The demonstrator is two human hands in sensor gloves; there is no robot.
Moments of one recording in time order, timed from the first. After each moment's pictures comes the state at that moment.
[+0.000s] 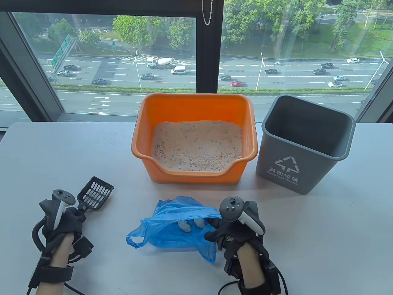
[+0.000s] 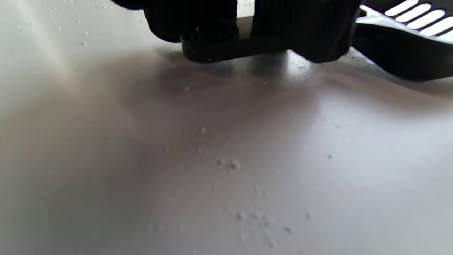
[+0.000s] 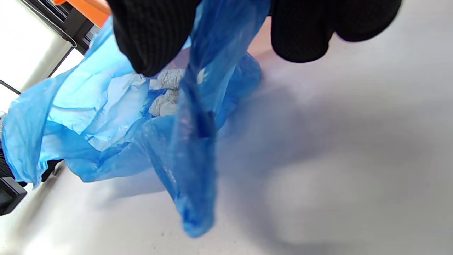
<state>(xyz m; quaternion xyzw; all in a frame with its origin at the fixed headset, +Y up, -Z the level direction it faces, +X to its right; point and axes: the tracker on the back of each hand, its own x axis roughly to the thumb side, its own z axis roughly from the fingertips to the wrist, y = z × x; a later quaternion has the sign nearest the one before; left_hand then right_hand) -0.417 -0.755 -0.342 -0.17 0.40 0.07 0.90 0.091 -0.726 -0.315 0.07 0.24 0.93 0.27</state>
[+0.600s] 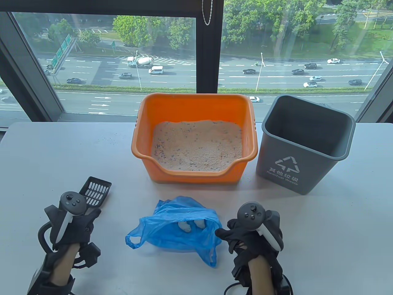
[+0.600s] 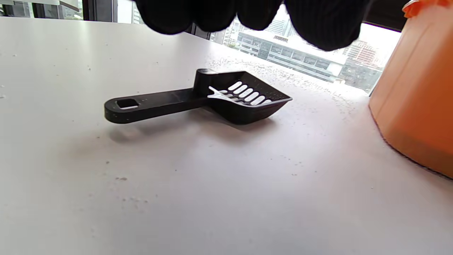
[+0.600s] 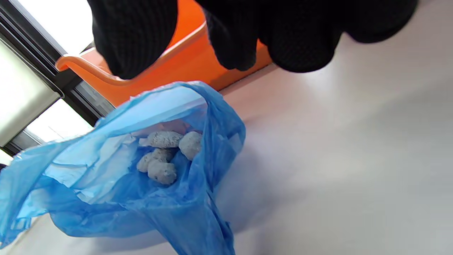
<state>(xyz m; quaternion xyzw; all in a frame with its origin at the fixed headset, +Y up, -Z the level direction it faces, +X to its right) -0.351 -0.688 -0.304 -0.07 0.21 0.13 0.97 0.115 -0.701 -0.285 -0.02 0.17 0.96 0.24</state>
